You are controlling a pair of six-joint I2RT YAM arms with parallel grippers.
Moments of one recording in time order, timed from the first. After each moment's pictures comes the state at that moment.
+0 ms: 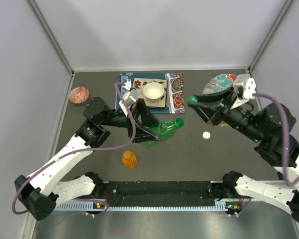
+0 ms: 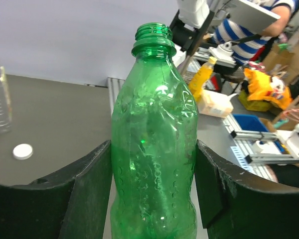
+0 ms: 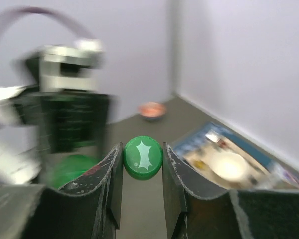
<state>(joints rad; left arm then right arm) -0.66 1.05 0.99 0.35 1.13 -0.60 0.86 0.81 1.34 -0.33 -0.26 0.06</state>
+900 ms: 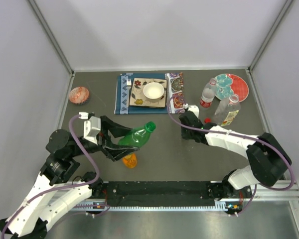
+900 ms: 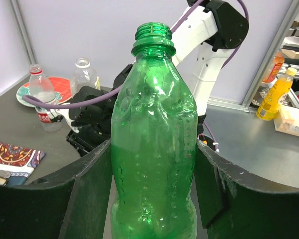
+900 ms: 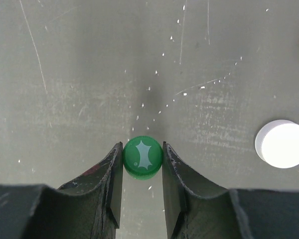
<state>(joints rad) -0.66 0.53 0.89 -0.14 0.73 -0.25 0.70 1.42 0.76 -0.28 0.33 0.55</state>
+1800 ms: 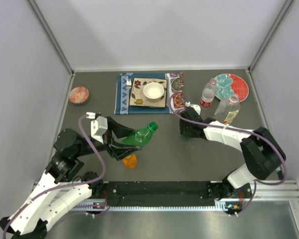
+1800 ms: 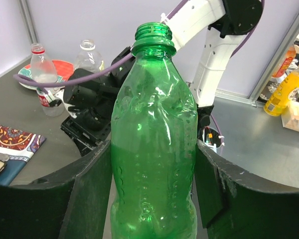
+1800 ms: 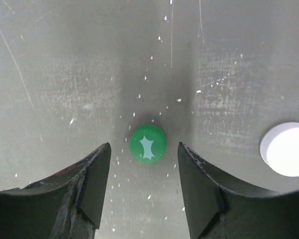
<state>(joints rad) -0.66 0.52 0.81 -0.14 0.69 -0.24 0.62 1.53 0.80 -0.27 0.26 0.60</state>
